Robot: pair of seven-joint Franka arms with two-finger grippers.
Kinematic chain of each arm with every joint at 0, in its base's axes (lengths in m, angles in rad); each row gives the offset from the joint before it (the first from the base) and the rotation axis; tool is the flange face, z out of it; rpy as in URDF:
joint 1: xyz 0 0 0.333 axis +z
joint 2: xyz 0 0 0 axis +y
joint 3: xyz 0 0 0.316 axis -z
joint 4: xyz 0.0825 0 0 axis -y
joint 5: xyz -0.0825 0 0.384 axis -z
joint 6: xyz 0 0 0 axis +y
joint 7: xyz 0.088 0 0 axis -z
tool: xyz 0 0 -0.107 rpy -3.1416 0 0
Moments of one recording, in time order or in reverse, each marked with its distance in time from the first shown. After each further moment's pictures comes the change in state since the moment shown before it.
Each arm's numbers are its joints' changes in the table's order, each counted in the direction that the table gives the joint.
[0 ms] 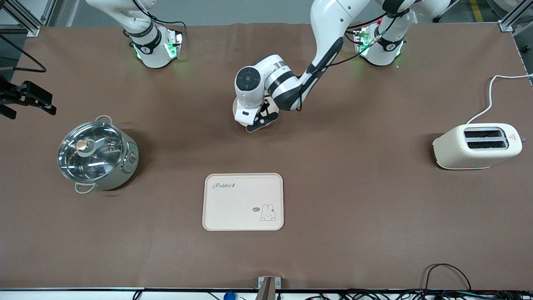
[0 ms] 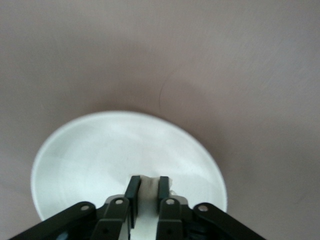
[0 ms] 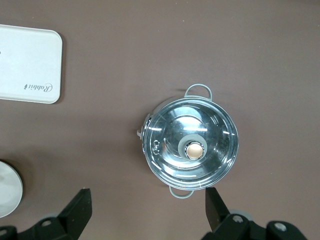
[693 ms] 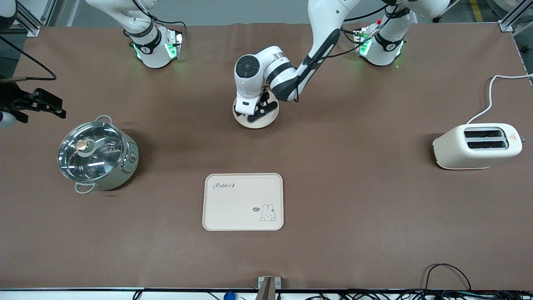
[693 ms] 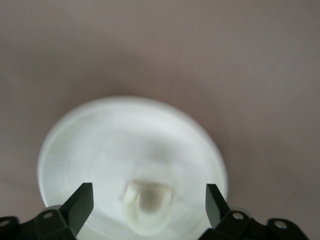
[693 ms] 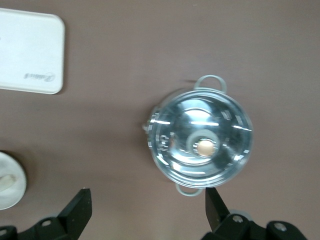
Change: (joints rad) left arm 0.013 -0.089 -0.018 -0.046 -0.035 0.007 -0.067; right arm 0.015 0.019 -0.008 -0.058 -0.042 -0.021 -0.001
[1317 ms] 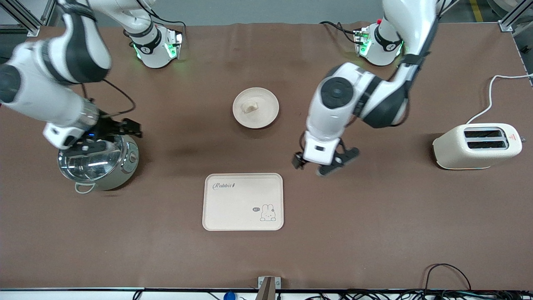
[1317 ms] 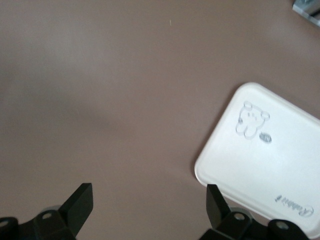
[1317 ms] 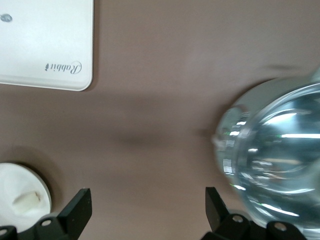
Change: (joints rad) left arm 0.434 -0.161 -0.005 0.139 -0.157 0.168 0.426; right arm 0.162 0.019 -0.011 -0.467 -0.126 -0.450 0.152
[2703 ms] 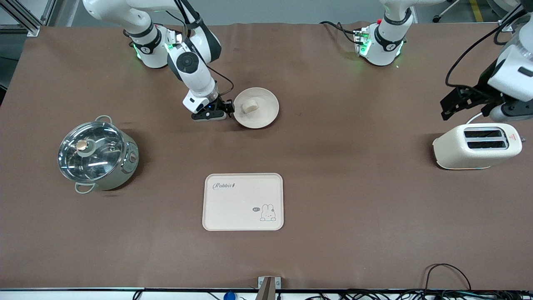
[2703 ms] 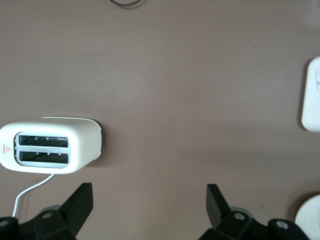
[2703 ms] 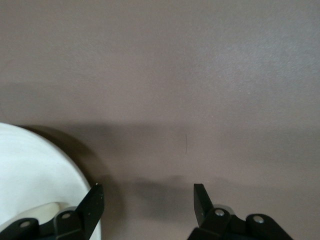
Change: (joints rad) left arm 0.448 -0.484 0.002 -0.045 0.107 0.475 0.930; right arm 0.602 0.175 -0.004 -0.489 -0.039 -0.818 0.532
